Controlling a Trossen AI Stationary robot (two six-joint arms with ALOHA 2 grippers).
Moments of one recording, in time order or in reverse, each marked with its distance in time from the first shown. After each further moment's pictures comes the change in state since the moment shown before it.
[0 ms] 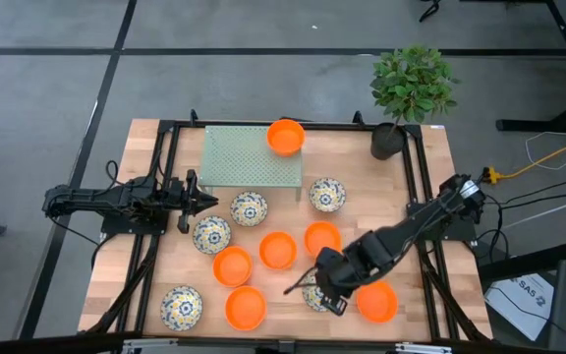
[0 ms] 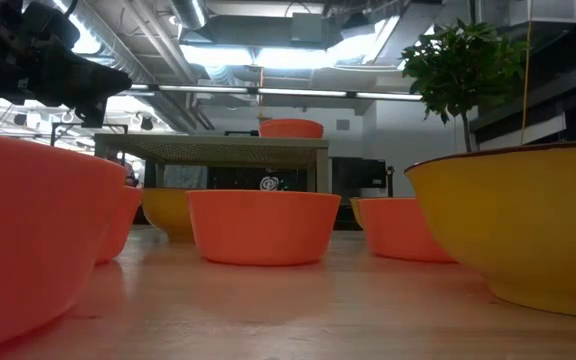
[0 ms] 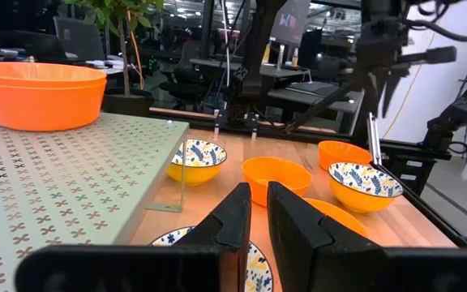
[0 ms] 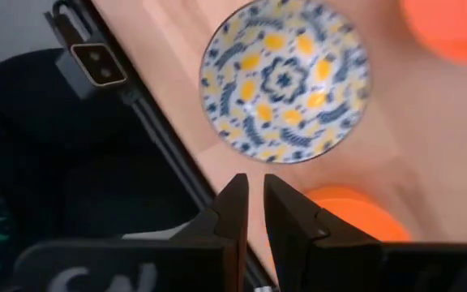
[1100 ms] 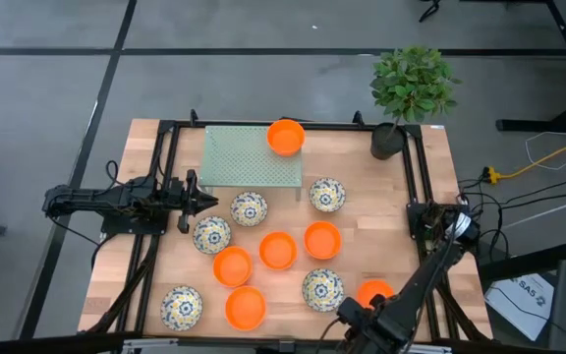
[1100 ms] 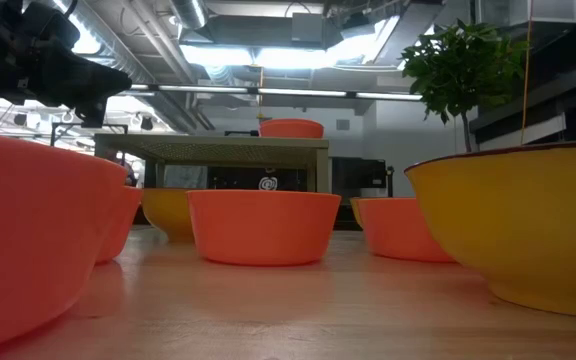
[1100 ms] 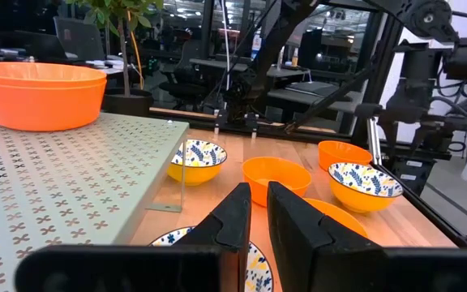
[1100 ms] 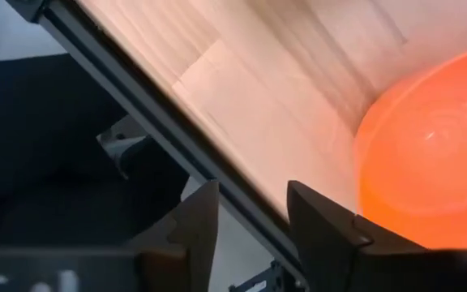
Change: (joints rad) left arm 0.000 0.000 0.000 0.000 0.000 0.000; right arm 0.326 0.230 -0.001 0.094 0.138 0.492
